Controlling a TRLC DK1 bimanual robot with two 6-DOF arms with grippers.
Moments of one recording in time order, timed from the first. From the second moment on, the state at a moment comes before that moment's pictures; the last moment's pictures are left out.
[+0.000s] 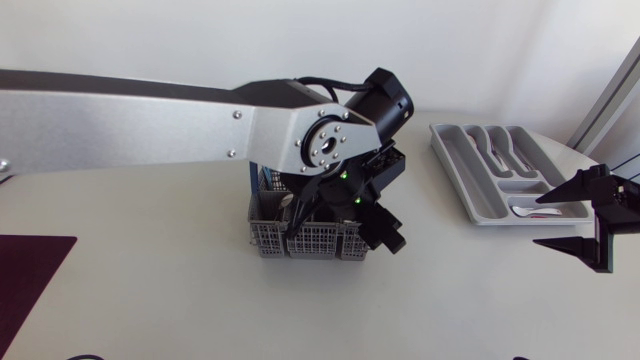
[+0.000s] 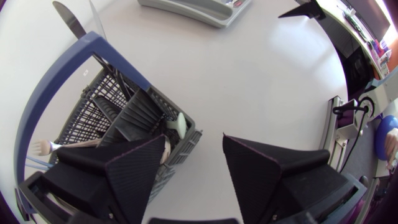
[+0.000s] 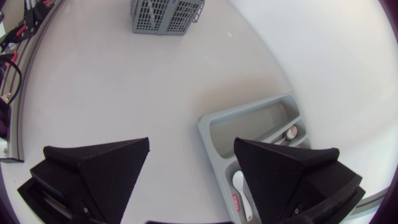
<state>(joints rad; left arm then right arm) -0.89 1.94 1.55 -0.68 0.00 0.10 -0.66 1.61 1.01 -0.80 -0.72 -1.91</state>
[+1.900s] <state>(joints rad) -0.80 1.50 1.49 -0.74 0.27 0.15 -0.33 1.07 0.75 -0.93 -0.85 -1.48</state>
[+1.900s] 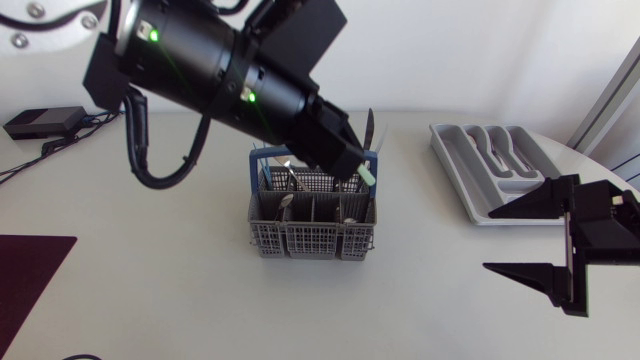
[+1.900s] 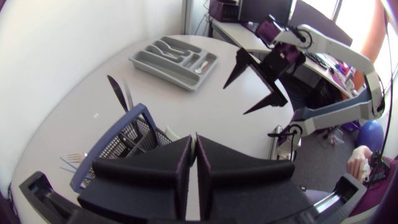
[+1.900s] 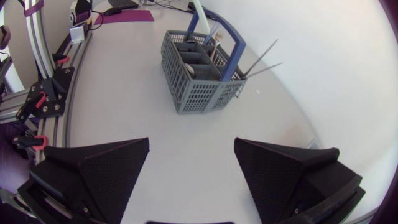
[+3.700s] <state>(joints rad) -0.91 1.61 1.35 -0.62 0.51 0.34 0.27 0.96 0.63 -0.53 -0.75 -1.01</state>
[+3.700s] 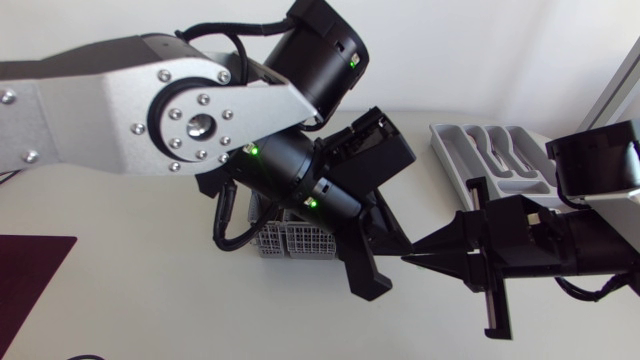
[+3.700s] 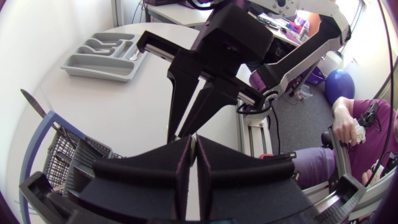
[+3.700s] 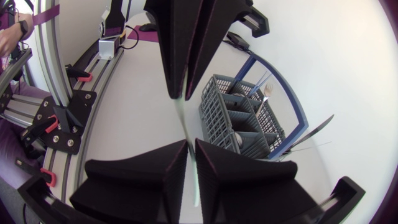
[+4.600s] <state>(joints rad) -0.81 1.62 1.42 -0.56 0.33 0.33 -0.14 1.10 0.57 -0.55 -0.78 -1.30</state>
